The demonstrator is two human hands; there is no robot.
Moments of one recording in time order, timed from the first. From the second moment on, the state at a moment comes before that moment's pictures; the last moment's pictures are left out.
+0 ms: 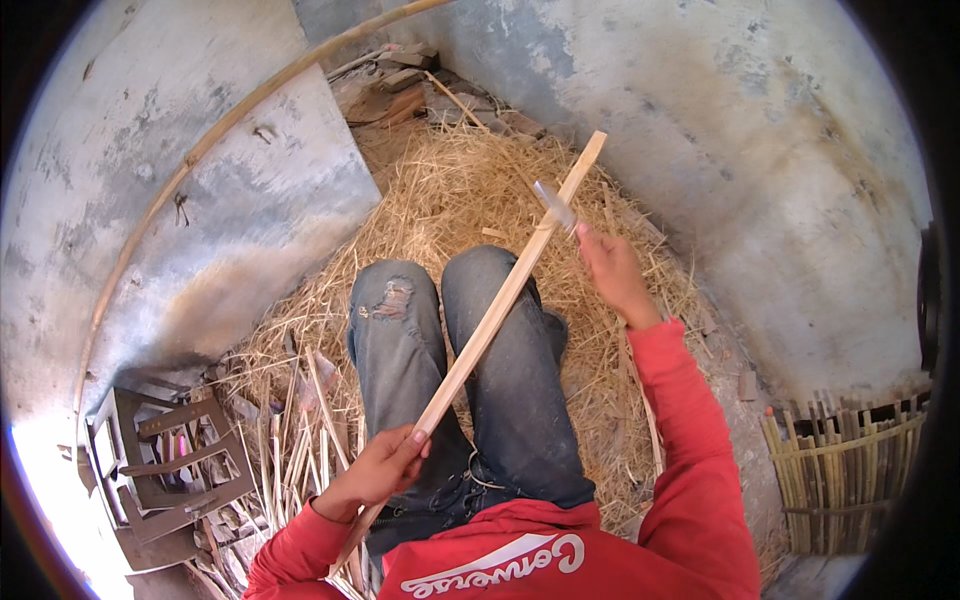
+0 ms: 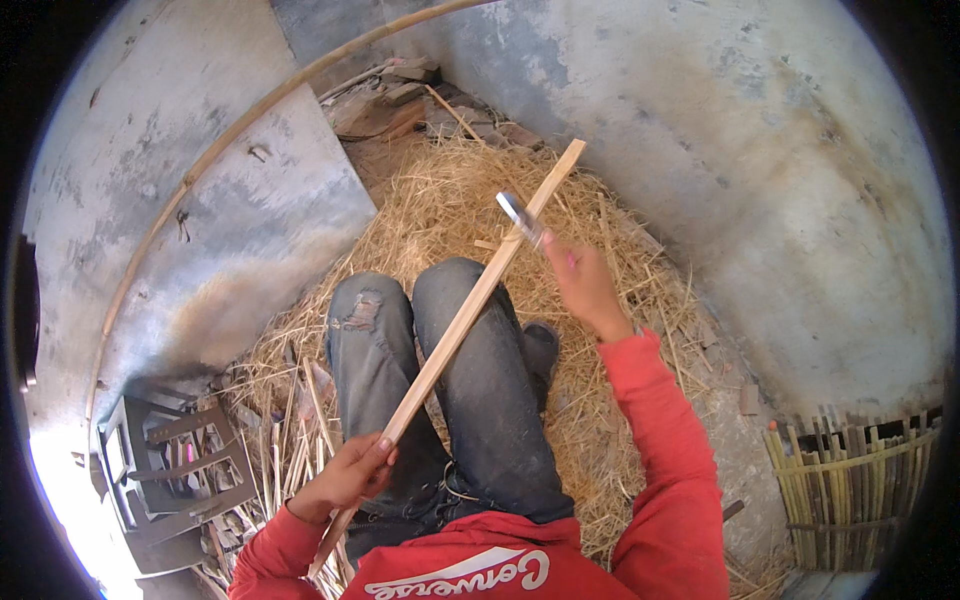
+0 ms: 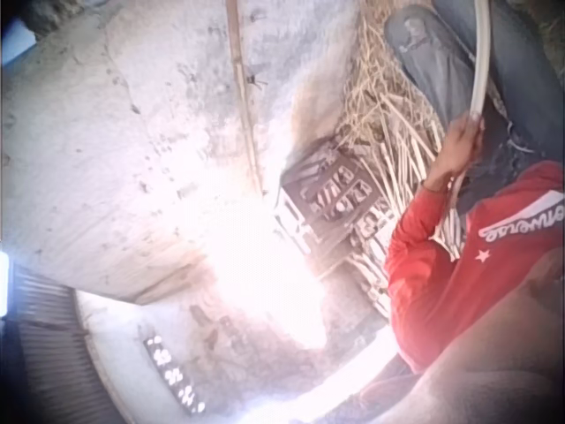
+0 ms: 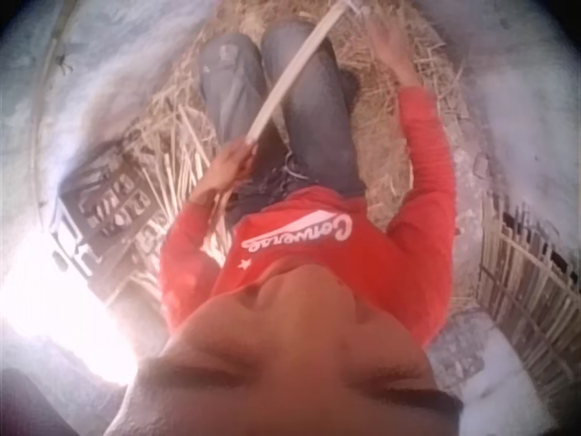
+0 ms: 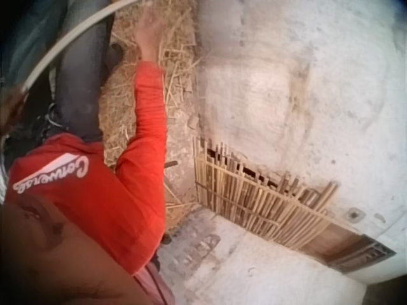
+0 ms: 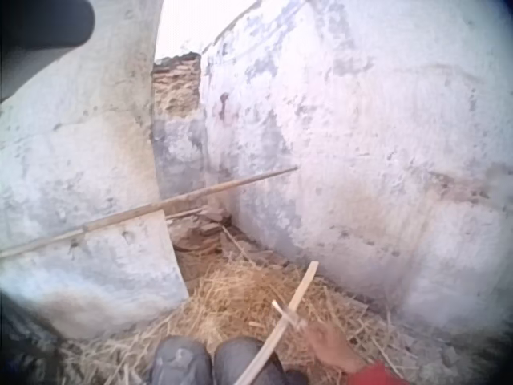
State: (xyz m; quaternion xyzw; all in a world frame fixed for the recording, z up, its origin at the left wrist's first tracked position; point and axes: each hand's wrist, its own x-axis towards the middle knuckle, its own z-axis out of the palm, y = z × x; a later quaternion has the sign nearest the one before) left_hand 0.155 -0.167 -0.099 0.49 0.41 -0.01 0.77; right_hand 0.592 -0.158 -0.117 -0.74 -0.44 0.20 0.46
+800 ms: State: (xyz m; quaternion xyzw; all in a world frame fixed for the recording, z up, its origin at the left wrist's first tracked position) left_hand 0.144 -0.185 -0.110 0.61 0.43 0.03 0.67; right_hand 0.589 -0.163 -0.160 -0.70 -0.47 0.24 0.47
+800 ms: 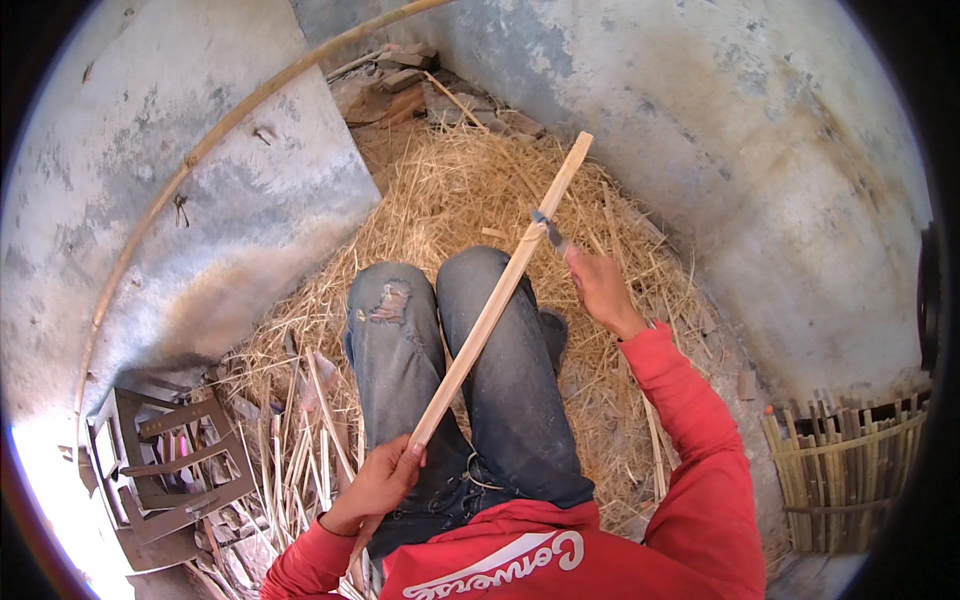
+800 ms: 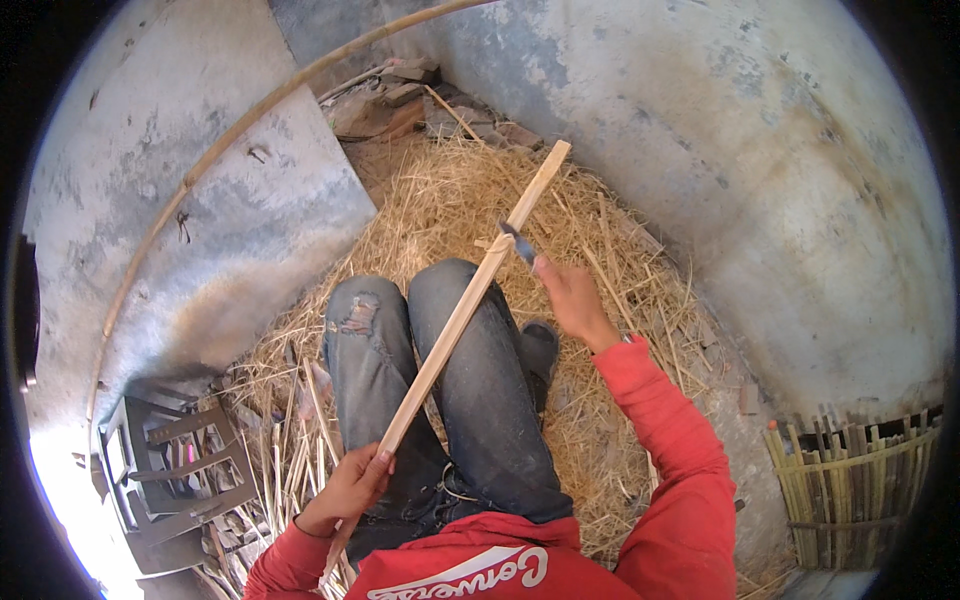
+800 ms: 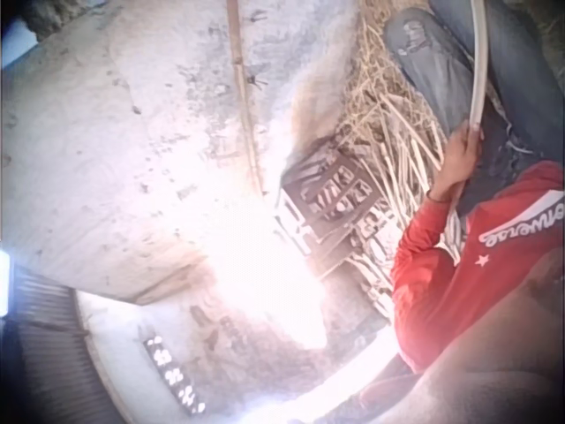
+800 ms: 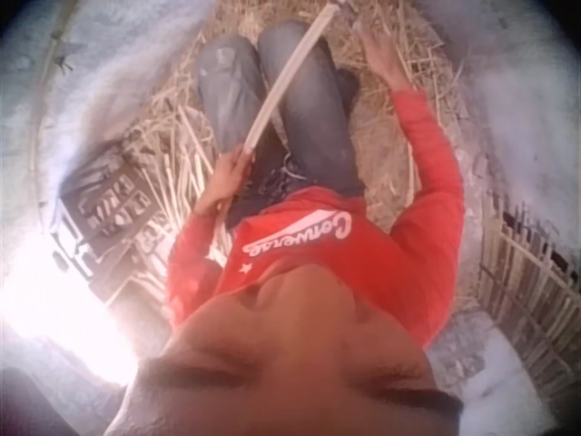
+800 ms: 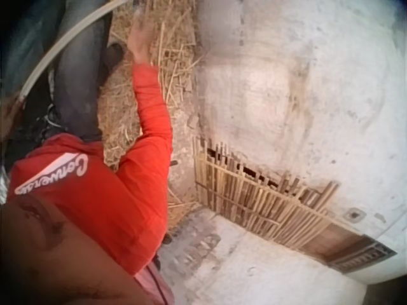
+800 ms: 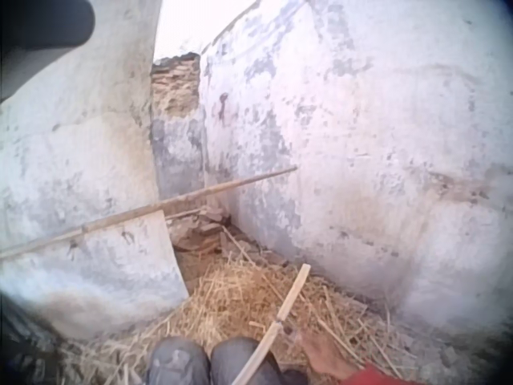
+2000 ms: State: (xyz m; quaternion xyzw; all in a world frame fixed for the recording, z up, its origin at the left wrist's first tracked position) left_hand 0.154 -0.174 -0.105 0.27 0.37 -0.01 0.89; right_hand 0.486 -0.198 -0.095 -0.62 -0.64 0.28 0.35
